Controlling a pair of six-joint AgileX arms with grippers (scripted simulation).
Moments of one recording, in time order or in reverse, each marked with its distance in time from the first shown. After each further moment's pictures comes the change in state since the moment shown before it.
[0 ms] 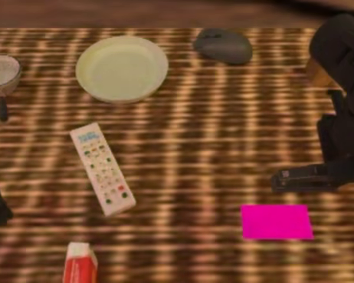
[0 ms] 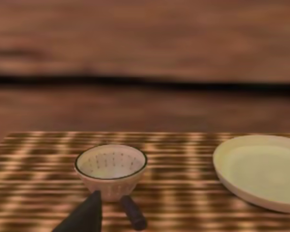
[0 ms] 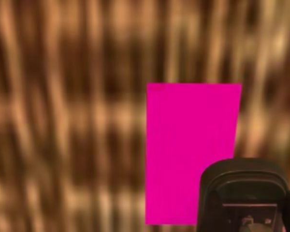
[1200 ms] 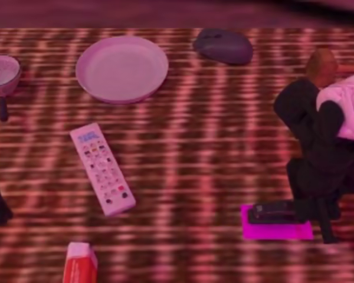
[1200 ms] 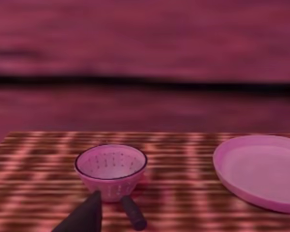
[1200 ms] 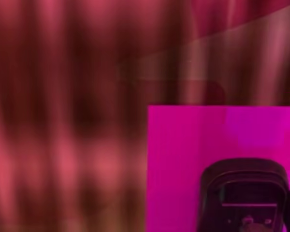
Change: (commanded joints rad) left arm 0.000 0.000 0.000 0.000 0.000 0.000; right arm 0.069 0.156 -0.223 0.378 -0.002 0.066
